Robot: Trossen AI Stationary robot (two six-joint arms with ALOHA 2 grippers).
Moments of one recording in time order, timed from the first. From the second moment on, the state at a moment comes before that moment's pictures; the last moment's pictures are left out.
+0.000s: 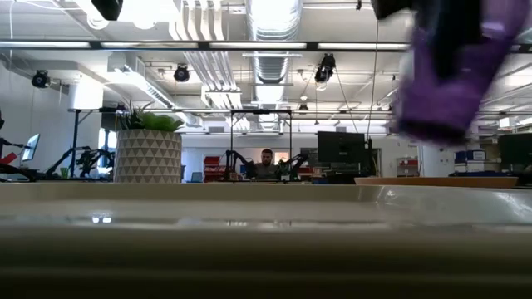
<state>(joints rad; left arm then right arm) -0.01 0.50 0.65 -0.04 -0.13 -0.20 0.35 1.55 1.38 -1.17 0.05 0.78</state>
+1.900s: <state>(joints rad) -0.01 0.20 0.73 -0.47 -0.13 -0.20 0.01 2.09 2.15 -1.54 -0.06 0.35</state>
